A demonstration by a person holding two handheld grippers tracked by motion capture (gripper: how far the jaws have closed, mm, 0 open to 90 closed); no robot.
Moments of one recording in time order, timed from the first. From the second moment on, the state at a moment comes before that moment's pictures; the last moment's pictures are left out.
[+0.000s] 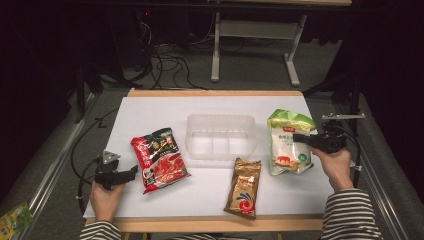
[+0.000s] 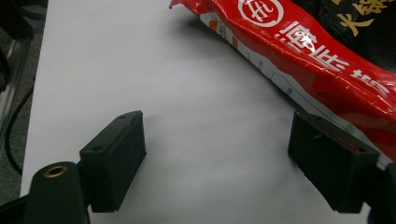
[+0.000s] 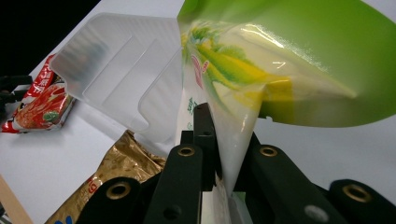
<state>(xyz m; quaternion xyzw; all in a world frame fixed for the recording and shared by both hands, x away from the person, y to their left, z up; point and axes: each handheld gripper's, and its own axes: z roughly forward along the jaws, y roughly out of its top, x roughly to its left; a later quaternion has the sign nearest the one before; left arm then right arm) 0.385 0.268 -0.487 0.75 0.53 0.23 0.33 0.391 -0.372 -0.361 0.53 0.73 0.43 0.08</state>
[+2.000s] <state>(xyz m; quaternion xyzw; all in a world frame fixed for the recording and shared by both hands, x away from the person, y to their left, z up) 0.384 0.267 -0.487 0.75 0.53 0.23 0.32 0.363 -0.311 -0.299 0.48 0.73 0.49 0.10</state>
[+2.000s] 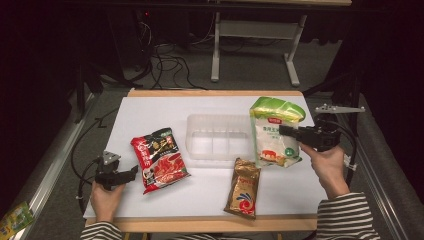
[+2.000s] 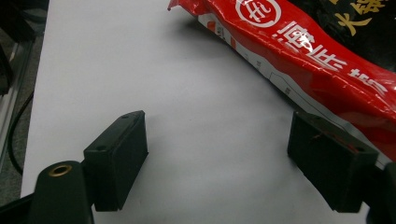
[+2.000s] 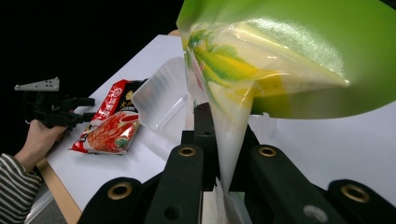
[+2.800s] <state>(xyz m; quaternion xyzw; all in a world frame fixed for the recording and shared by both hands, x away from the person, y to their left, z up) 0.384 0.267 -0.487 0.75 0.52 0.23 0.32 0.387 -0.281 -0.292 0.46 0.72 0.50 0.11</state>
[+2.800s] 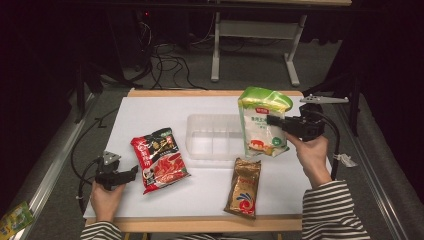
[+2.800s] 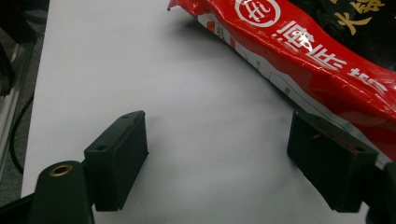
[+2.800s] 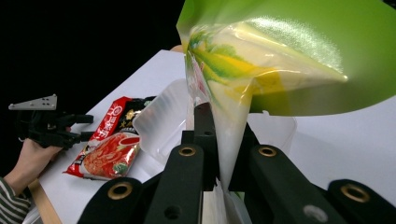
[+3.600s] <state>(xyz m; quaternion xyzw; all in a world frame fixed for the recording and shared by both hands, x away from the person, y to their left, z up) 0.383 0.266 -0.488 0.75 0.52 0.24 0.33 0.439 -0.247 -0.306 0.50 0.71 0.48 0.13</state>
